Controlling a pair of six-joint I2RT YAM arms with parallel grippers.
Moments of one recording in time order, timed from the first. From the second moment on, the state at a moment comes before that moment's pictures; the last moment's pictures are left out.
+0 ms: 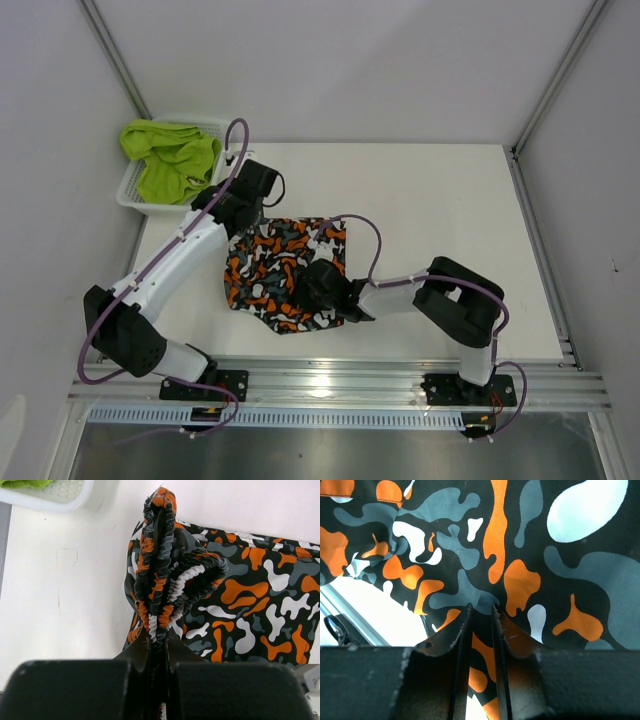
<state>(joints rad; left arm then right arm) -0.52 1.43 1.38 -0.90 -0.57 -0.49 1.07 1.89 0.94 0.30 0.10 0.91</state>
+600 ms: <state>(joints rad) -0.58 1.44 1.38 -0.91 -0.65 -0.49 0.80 1.48 0.85 0.09 0.02 0.84</state>
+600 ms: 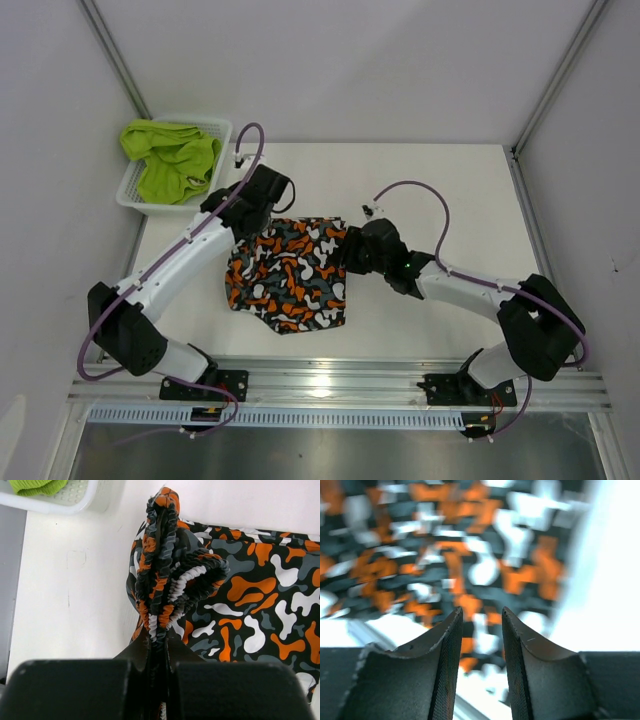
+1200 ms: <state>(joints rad) -0.72 1.55 1.42 -0.96 -0.78 -0.55 0.64 1.58 0.78 0.01 -0.12 0.77</state>
